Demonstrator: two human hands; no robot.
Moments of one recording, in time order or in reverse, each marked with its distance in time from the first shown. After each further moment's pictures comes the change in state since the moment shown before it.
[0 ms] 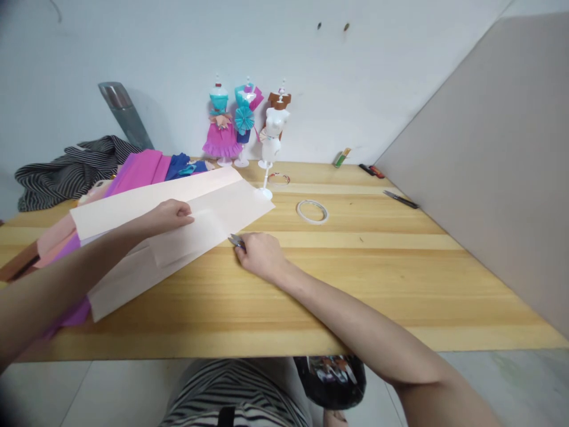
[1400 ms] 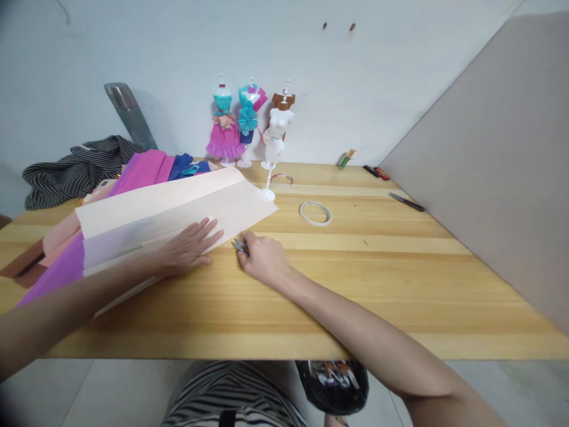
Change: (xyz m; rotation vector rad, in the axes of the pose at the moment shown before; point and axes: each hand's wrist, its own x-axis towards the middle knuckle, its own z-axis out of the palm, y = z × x) left_hand -0.036 0.011 0.069 0.333 -0.002 0.492; right_hand -0.005 0.000 0.007 0.007 0.067 0.035
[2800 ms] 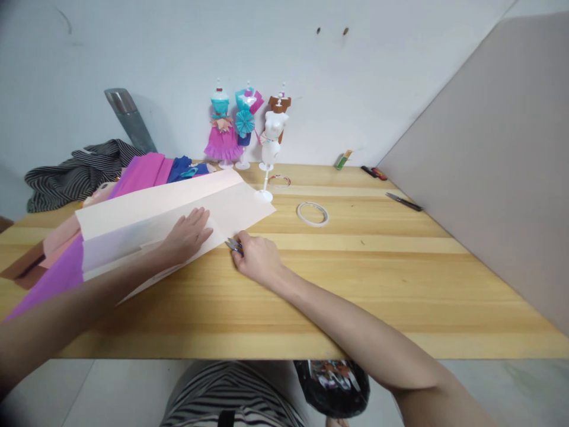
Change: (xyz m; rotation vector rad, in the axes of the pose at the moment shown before) left_hand 0.024 0.011 -0.010 -0.013 0.163 -0.448; right_hand 0.002 -0.003 0.003 0.017 0.026 -0.012
